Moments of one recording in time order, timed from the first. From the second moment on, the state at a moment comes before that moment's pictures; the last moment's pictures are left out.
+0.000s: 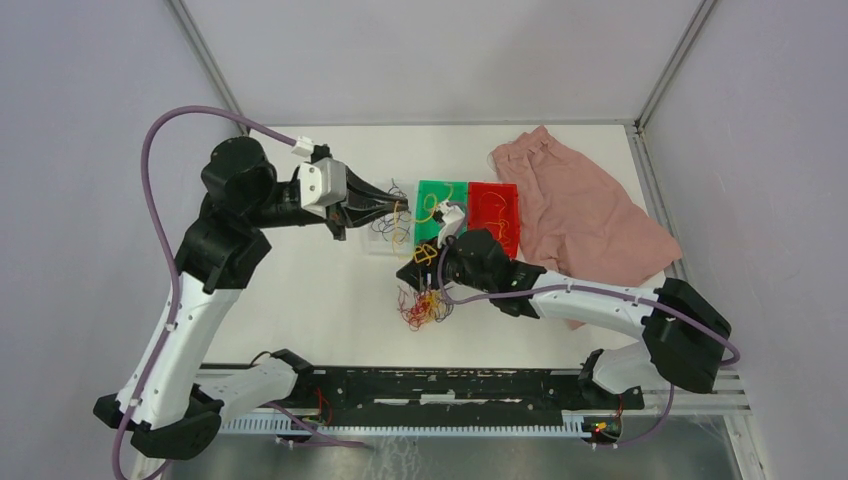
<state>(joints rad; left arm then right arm) -0.52 1.04 1.50 -0.51 0.95 0.34 0.99 1.40 0.81 0.27 -0.04 0.56</state>
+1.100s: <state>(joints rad) -0.57 1.19 1.33 -0.36 0.80 0.33 0.73 1.03 0.85 -0.33 0.55 0.51</state>
